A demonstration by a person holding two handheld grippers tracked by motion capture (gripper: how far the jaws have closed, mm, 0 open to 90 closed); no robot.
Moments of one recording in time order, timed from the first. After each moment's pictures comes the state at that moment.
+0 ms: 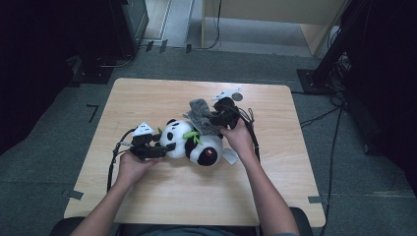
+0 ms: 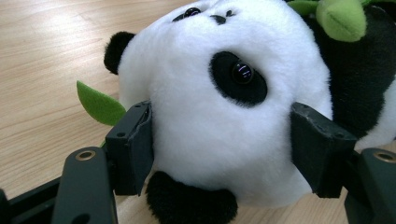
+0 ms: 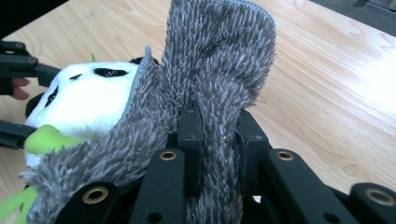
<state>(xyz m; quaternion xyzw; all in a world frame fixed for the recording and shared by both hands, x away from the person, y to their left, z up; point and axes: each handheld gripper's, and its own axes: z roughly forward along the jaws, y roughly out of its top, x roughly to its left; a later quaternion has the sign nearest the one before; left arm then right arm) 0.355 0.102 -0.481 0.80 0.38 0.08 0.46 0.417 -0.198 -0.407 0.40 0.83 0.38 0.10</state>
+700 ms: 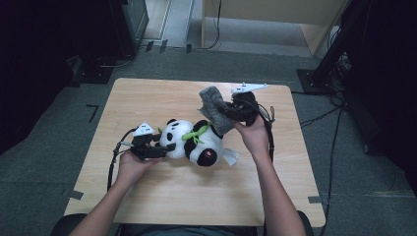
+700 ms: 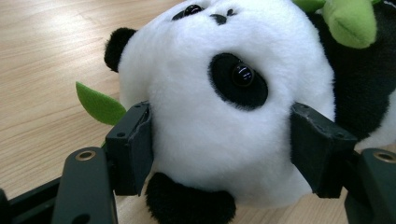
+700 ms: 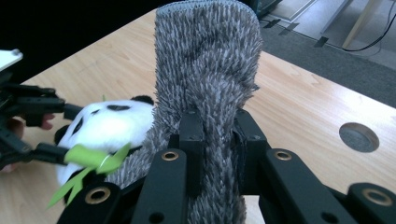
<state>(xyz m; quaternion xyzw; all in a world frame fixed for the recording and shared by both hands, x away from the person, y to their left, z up) 0.355 0.100 -0.480 0.80 0.38 0.08 0.46 0.386 -0.238 -0.355 0.41 0.79 0.43 0.16</state>
